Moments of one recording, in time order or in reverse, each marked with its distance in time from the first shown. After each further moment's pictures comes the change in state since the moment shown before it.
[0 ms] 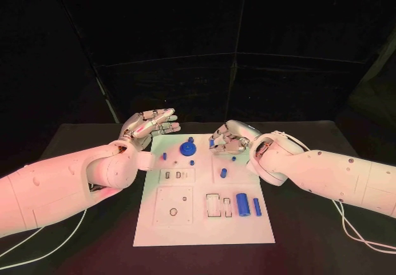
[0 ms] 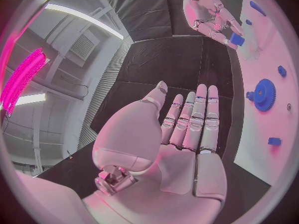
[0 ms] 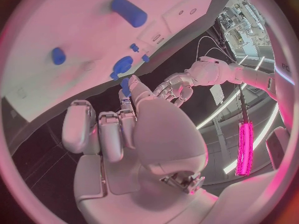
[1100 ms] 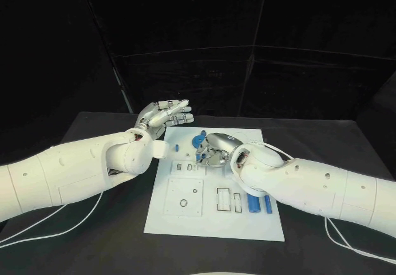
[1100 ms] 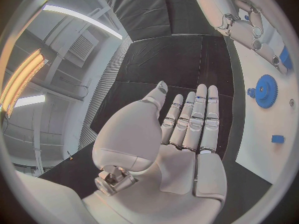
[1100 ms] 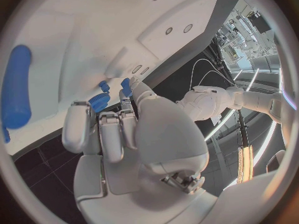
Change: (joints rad) left arm 0.002 0.011 0.000 -0.025 0.000 -0.001 0.001; left_hand 0.000 0.000 0.003 -0.003 0.000 0.000 0.000 0.000 0.000 0.000 0.000 0.000 0.000 0.000 0.000 0.000 0.000 0.000 0.000 0.000 0.000 -0.001; right arm -0.049 0.174 -0.018 -0.019 -0.187 0.090 -0.163; right_hand -0.029 -0.019 0.019 -0.006 0.040 -0.004 -0.004 0.000 -0.002 0.003 -0.003 -0.003 -0.029 0.000 0.000 0.000 0.000 0.000 0.000 0.000 0.000 -0.004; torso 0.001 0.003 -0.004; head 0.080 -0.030
